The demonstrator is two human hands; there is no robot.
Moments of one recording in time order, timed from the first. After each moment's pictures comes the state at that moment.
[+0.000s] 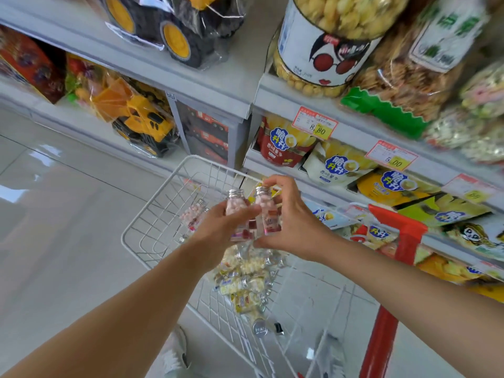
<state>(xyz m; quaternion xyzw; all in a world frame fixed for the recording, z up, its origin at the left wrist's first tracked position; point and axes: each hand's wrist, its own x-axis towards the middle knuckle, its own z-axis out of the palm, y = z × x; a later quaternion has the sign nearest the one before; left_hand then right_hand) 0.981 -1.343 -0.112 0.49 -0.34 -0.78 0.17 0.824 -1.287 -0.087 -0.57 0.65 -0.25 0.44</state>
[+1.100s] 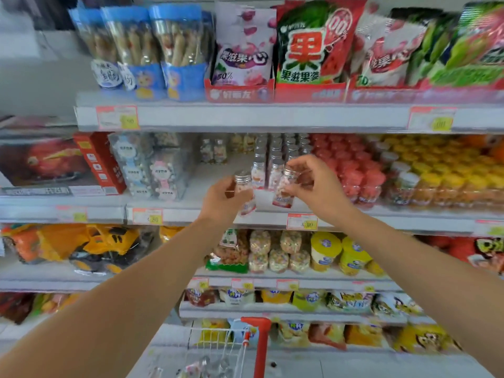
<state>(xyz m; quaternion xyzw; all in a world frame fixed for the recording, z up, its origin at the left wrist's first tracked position) 0.741 -1.309 0.301 0.32 -0.71 -0.56 0.29 0.579 -1.184 0.312 -0.50 0.71 -0.49 0.04</state>
